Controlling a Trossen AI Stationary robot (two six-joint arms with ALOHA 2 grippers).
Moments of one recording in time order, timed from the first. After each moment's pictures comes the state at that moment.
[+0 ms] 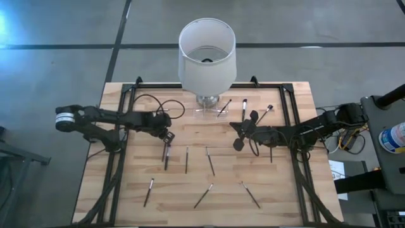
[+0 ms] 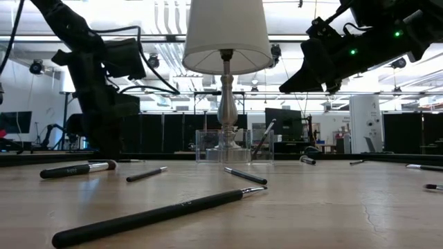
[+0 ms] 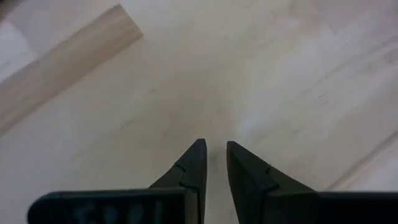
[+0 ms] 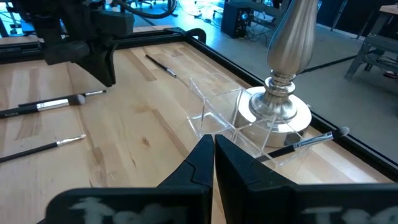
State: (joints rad) left arm 0.24 1.29 0.56 -0.44 -0.12 -0.70; right arm 0.12 1.28 0.42 0.51 0.65 0.17
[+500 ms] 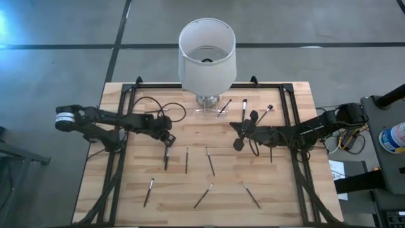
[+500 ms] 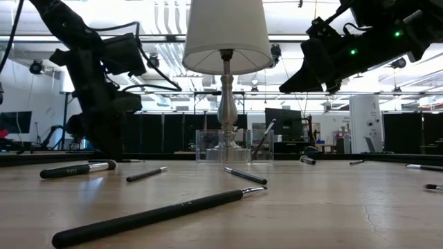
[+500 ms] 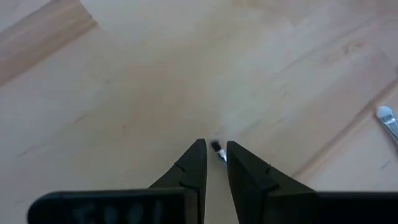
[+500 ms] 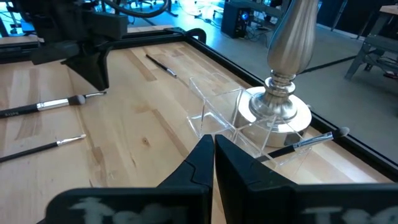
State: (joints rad) left arm 0.19 1.29 0.55 -0.41 -0.10 -0.75; right arm 0.12 1.28 0.42 0.51 0.65 0.17
